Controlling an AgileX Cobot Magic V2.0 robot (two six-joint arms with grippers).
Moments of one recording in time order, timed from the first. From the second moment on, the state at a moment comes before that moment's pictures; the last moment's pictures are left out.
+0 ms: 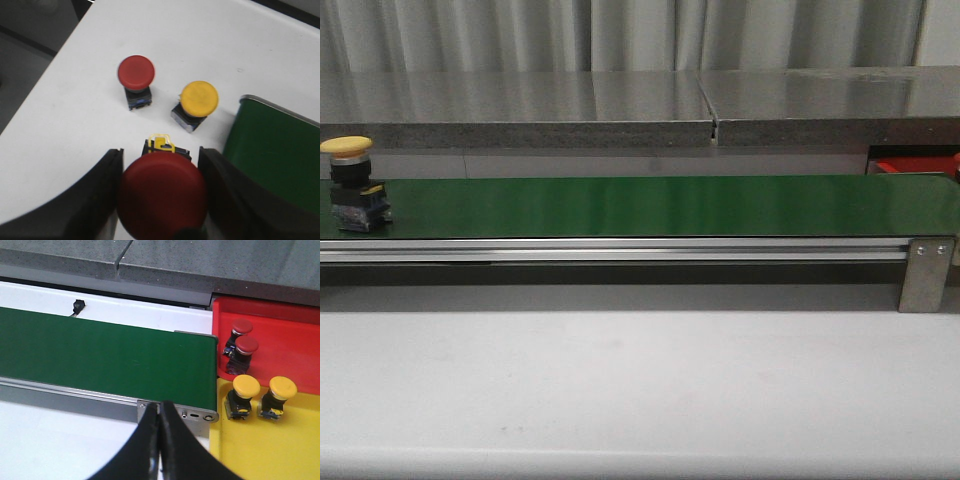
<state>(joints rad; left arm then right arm) 0.48 1.76 -1.46 -0.26 0.70 0.17 -0.10 0.59 -0.58 0.37 0.47 -0.37</state>
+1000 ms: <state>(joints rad) 0.33 1.84 -1.46 -0.29 0.80 0.21 -0.10 0.59 -0.58 0.37 0.47 -0.37</state>
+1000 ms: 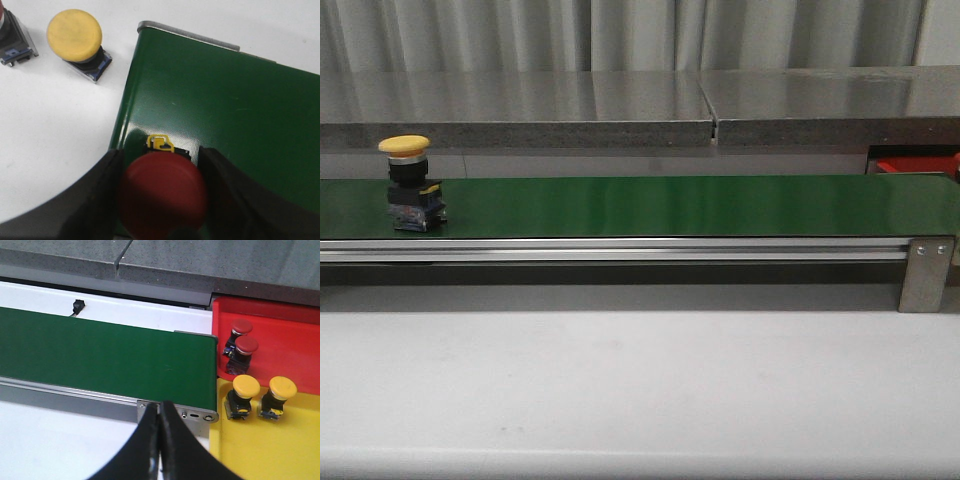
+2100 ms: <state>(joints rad) 0.06 1.46 -1.39 -0.38 0.80 0.36 -0.10 0.59 -0.58 0.37 0.46 -0.37</state>
